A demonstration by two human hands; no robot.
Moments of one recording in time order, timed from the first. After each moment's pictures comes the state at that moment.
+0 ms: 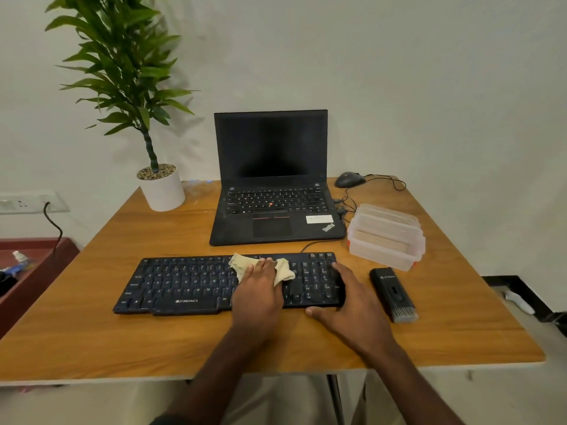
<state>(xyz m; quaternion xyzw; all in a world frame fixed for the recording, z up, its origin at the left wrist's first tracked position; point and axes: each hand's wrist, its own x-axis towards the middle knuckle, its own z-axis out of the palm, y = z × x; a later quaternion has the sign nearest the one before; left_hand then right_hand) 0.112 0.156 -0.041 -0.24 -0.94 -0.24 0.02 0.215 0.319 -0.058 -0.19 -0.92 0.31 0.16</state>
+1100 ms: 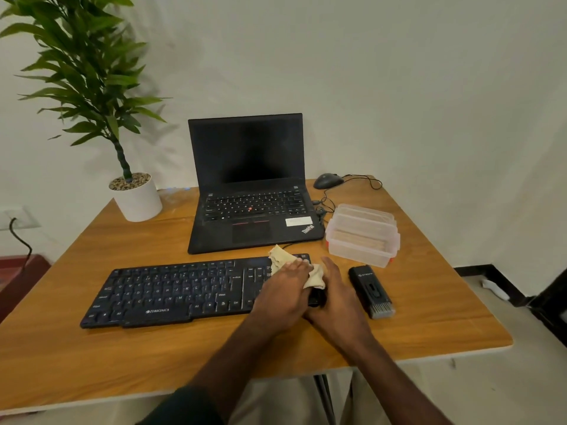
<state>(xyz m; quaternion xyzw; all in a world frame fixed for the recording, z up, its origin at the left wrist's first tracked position) 0.108 0.219 -0.056 -0.47 -0.85 -0.22 -0.02 0.214 0.324 -0.058 -0.20 -0.87 0.41 0.17</state>
